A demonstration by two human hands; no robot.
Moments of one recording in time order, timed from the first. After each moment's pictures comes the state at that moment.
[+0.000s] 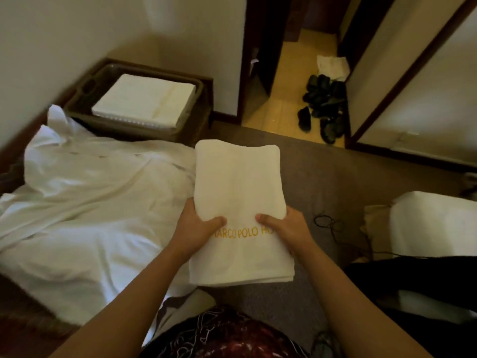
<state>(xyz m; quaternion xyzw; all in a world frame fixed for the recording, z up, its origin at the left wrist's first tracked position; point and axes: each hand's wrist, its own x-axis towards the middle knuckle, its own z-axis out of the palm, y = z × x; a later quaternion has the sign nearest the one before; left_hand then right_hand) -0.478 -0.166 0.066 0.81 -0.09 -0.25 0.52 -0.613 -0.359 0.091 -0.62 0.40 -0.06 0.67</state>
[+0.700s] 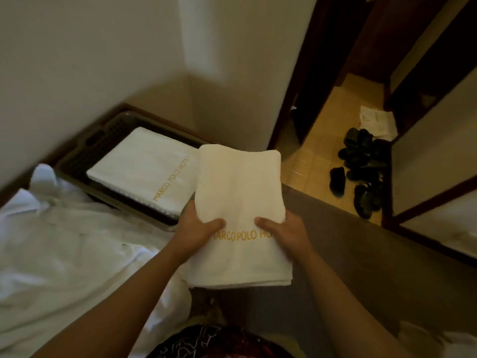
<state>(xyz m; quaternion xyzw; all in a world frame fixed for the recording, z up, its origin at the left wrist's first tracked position) -0.157 -0.355 0.069 0.78 -0.05 -0.22 0.58 -0.260 -0.564 0.103 -0.68 0.34 0.00 0.66</state>
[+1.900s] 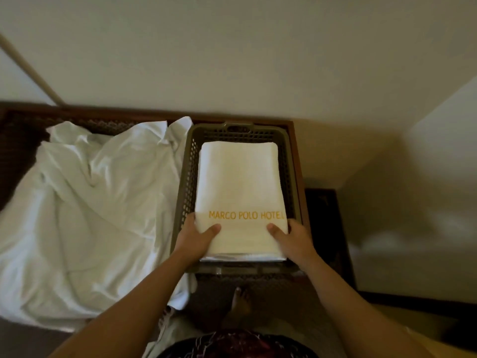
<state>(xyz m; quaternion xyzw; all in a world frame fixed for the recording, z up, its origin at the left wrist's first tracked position) -0.011 -0.373 -0.002 0.67 0.52 0.01 0.54 0.164 -0.572 0.000 -0.82 -0.09 0.35 0.43</state>
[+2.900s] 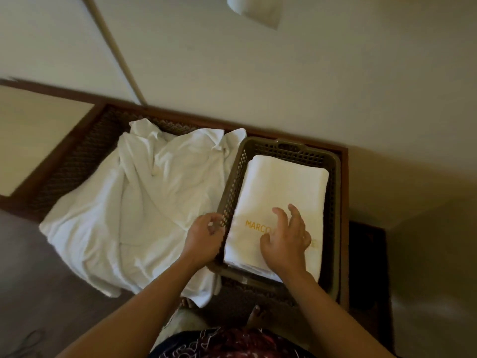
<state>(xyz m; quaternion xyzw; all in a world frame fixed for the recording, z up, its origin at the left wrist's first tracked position) -0.047 -0.360 0.039 0.69 0.55 0.09 0.46 0.108 -0.492 0.037 -0.89 -0.35 0.17 0.24</state>
